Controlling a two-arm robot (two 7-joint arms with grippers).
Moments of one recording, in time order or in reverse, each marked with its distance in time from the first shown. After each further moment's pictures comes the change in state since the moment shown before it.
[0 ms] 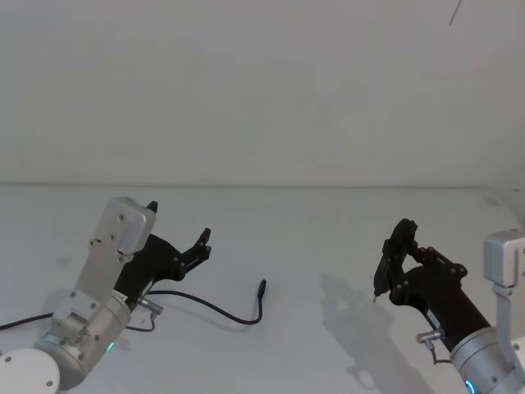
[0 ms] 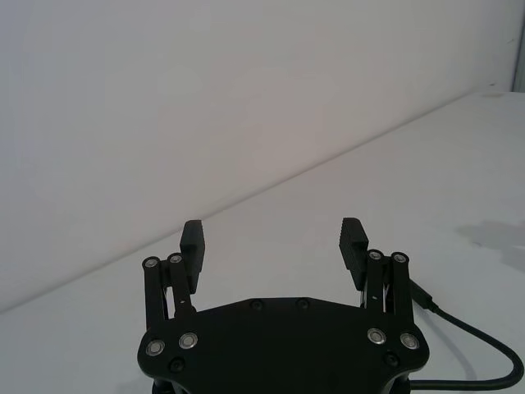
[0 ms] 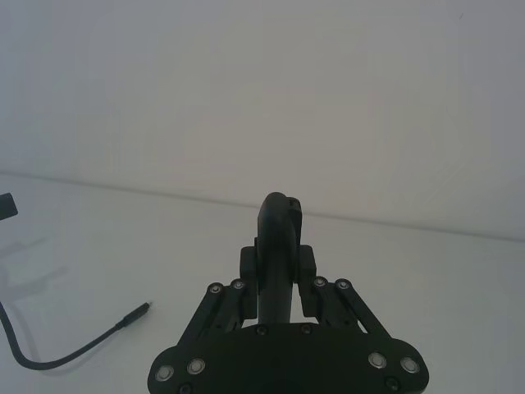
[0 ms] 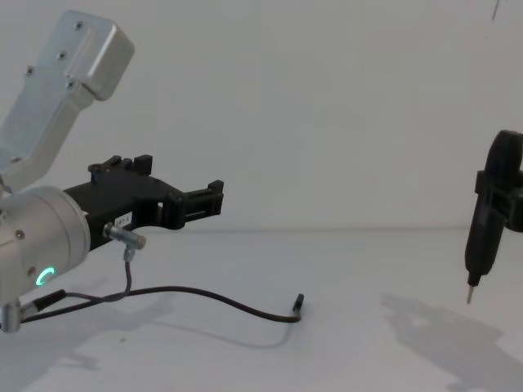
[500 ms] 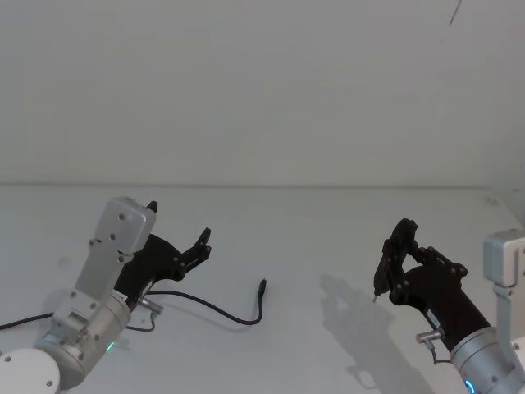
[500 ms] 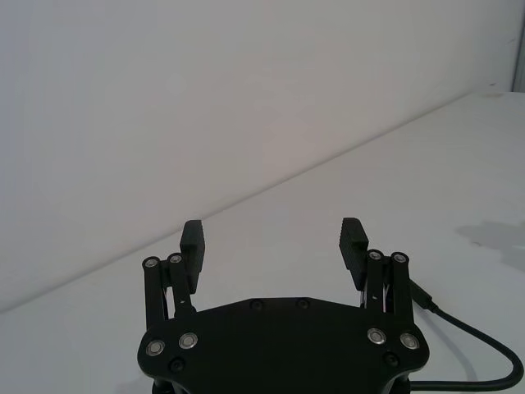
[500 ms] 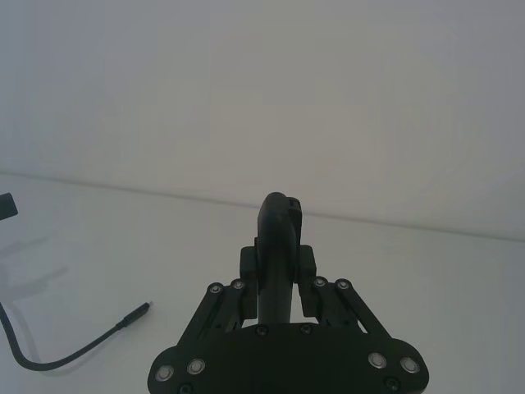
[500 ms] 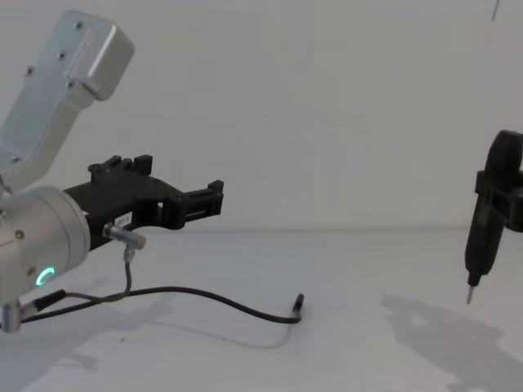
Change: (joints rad) left arm 0.000 0.000 0.000 0.000 0.000 0.000 0.000; right arm 0.000 0.000 0.000 0.000 0.000 0.000 0.000
